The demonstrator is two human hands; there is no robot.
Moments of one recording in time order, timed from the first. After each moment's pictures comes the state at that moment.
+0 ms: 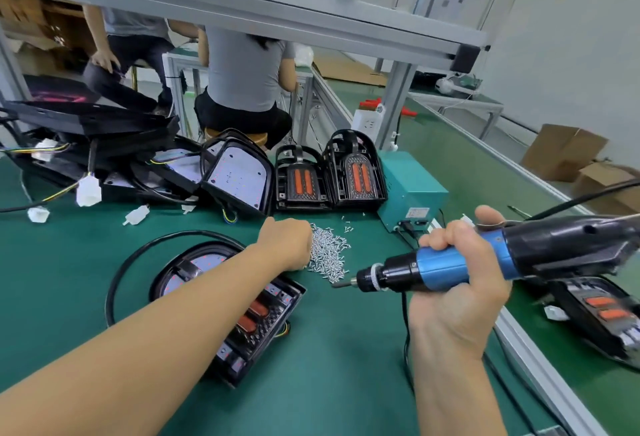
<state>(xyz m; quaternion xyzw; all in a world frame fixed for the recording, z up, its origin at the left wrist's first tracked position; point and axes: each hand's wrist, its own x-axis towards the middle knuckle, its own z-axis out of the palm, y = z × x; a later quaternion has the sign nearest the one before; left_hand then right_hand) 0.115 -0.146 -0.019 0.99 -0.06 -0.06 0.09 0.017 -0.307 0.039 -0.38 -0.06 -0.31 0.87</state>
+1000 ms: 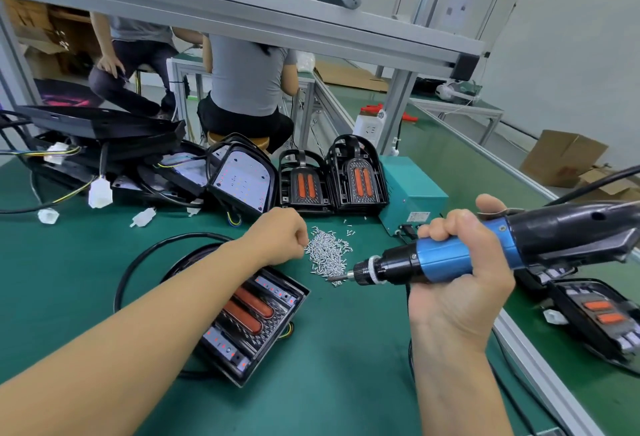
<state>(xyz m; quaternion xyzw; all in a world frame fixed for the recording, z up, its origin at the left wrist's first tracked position) 0.104 -0.125 -0.004 0.96 -0.09 -0.01 0.26 0.011 -0.306 0.054 -0.36 -0.08 -0.29 0.88</state>
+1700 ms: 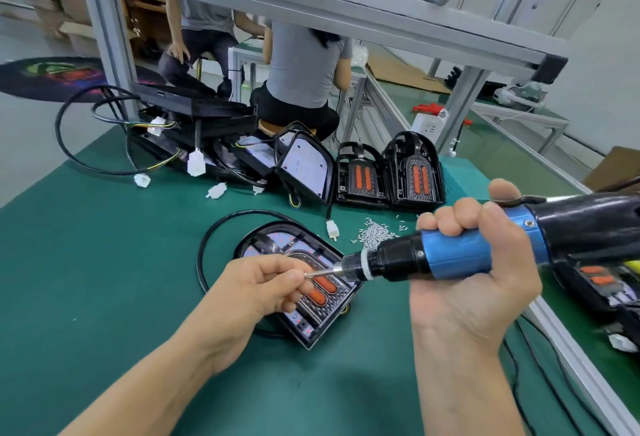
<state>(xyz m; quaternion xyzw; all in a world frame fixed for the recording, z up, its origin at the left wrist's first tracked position) -0.059 -0.077 -0.009 0.63 0.07 0.00 0.78 -0.022 -0.243 0.066 -0.33 -0.16 -0.17 0.91</state>
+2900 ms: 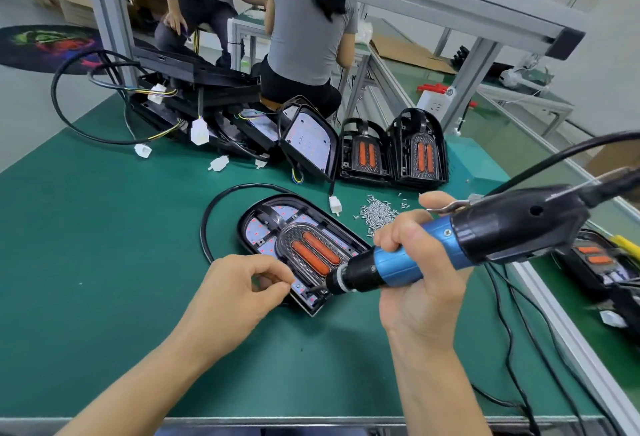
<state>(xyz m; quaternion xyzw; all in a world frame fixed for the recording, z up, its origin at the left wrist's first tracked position) -0.093 -0.066 -0.036 0.82 0.07 0.10 0.55 -0.037 -0.229 0.015 -0.45 -0.21 -0.14 0.85</state>
